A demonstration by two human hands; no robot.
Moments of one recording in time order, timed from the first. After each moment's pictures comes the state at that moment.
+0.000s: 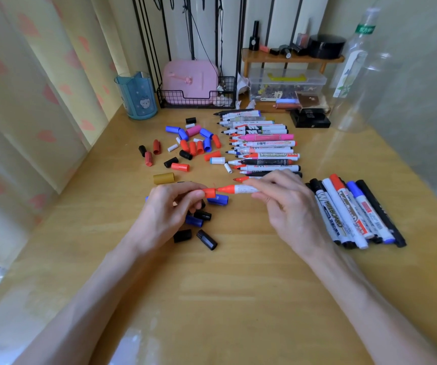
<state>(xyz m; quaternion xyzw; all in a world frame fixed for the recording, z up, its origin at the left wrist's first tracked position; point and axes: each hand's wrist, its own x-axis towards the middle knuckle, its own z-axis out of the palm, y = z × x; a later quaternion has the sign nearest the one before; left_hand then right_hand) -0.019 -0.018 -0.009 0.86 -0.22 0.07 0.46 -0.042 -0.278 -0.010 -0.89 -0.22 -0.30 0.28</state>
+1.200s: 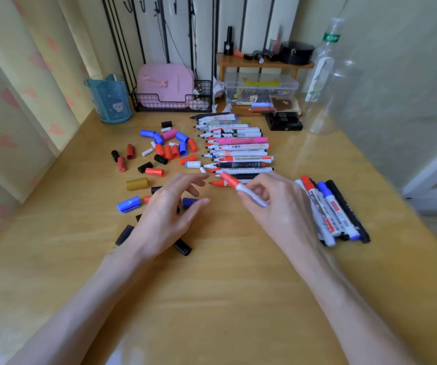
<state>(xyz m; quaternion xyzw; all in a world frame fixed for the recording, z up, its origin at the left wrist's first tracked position) -0.011 -0.060 -0.016 0.86 -0.28 0.11 0.42 -0.050 -0.292 0.006 -0.93 -0.03 -0.26 0.25</state>
